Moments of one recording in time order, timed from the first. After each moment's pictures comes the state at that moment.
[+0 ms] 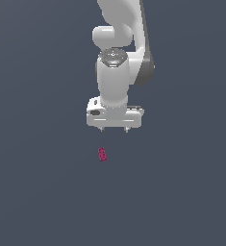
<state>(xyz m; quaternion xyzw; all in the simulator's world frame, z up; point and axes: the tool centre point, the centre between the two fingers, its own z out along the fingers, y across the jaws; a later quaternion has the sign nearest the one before) 0.006 0.007 0.188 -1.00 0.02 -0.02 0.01</state>
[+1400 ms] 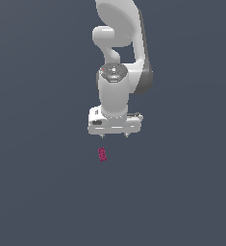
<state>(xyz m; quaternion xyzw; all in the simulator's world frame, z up) 0.015 0.008 0.158 -1.00 -0.03 -0.01 0.01</state>
